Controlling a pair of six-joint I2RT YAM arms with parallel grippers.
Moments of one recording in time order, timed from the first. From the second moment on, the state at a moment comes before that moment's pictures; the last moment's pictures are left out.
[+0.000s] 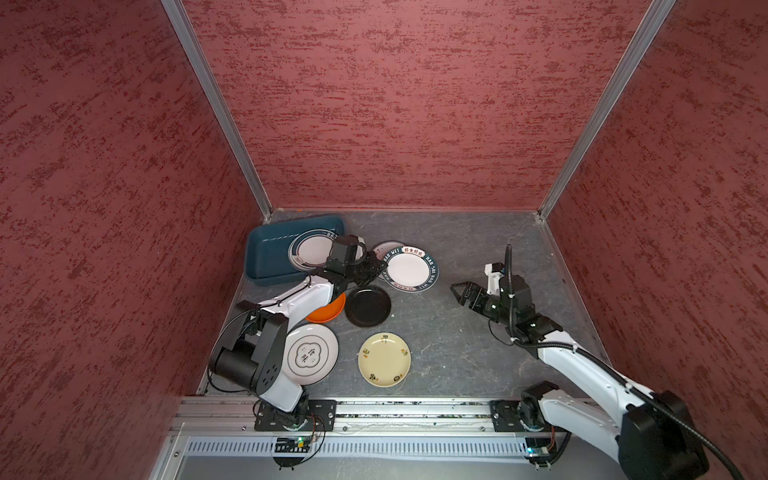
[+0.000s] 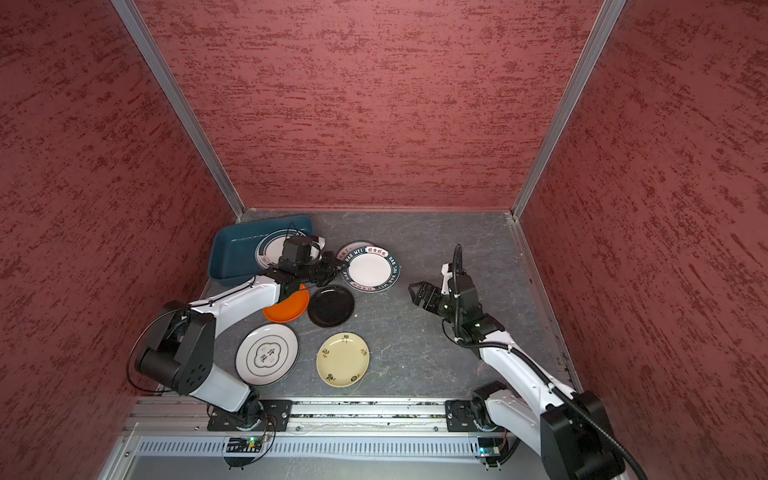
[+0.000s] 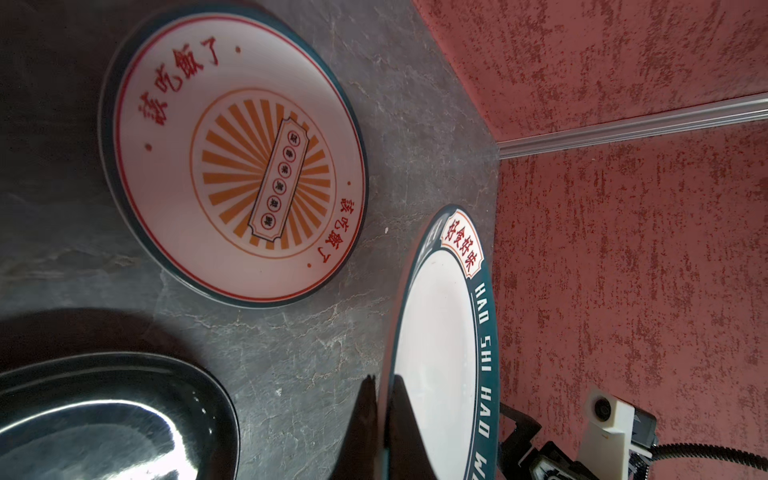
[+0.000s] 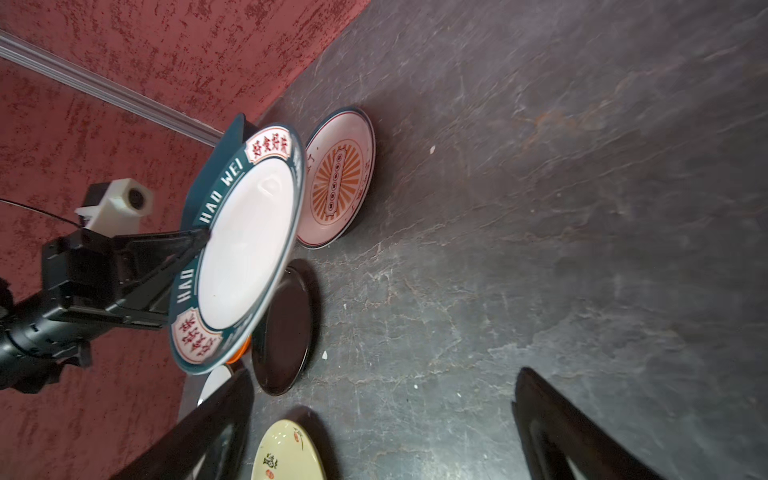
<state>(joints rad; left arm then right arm) -0.35 1.54 0.94 -0.01 0.41 -0.97 0.36 1.00 0.50 -0.04 -0.22 0.74</state>
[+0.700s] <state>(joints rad) 0.09 1.43 1.03 -0.17 0.10 -0.88 0.36 0.89 0.47 -0.07 -0.06 0.56</state>
